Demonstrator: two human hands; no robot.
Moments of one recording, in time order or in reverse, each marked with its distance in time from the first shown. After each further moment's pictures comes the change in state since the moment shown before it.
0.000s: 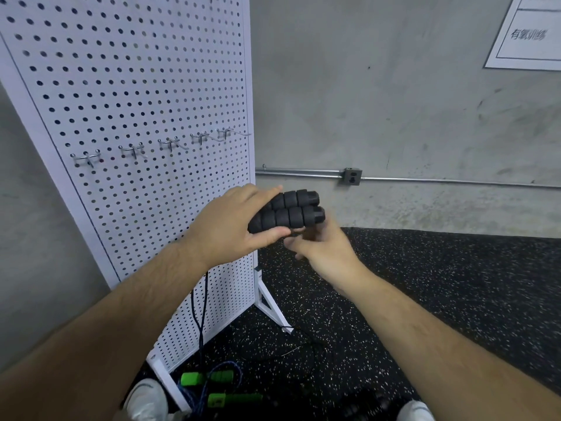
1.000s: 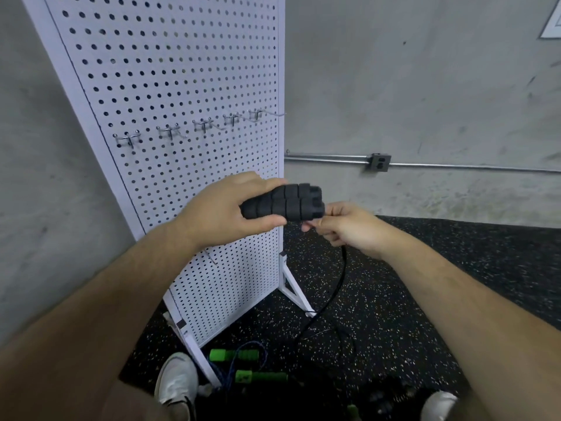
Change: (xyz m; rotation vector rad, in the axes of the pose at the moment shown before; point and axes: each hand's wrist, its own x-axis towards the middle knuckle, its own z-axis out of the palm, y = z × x) left_hand -0.035 -0.045 -0.031 -0.201 -0.133 -0.094; right_hand 0.027 -0.017 0.002 -0.139 -0.456 0.134
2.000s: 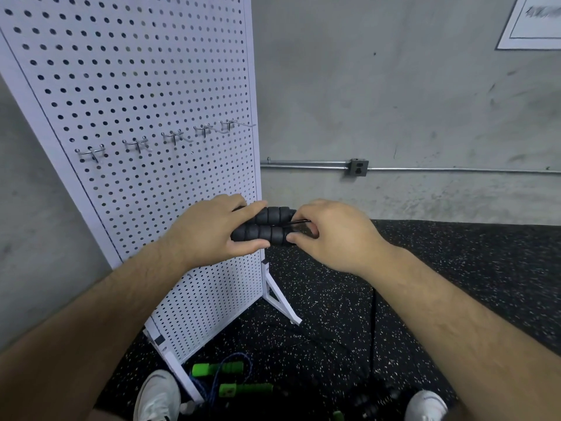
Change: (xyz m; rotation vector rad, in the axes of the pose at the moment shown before) left_hand 0.011 0.001 0.031 0.439 -0.009 0.153; right_hand -0.043 -0.026 -0.002 -0.971 0.356 -0.323
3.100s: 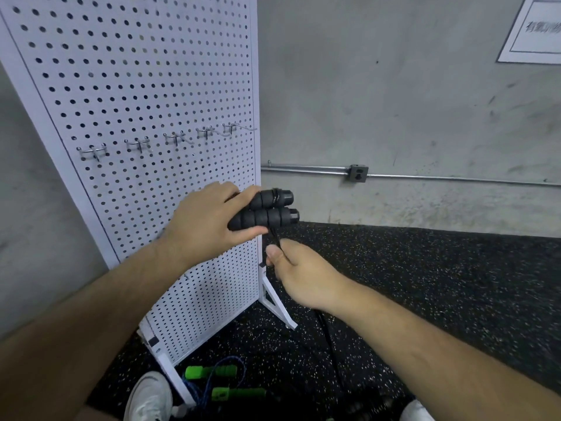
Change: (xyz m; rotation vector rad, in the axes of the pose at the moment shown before) left_hand 0.009 0.004 -0.007 0.087 0.214 -0.104; right_hand -0.016 -0.035 0.042 0.571 -0.213 0.177
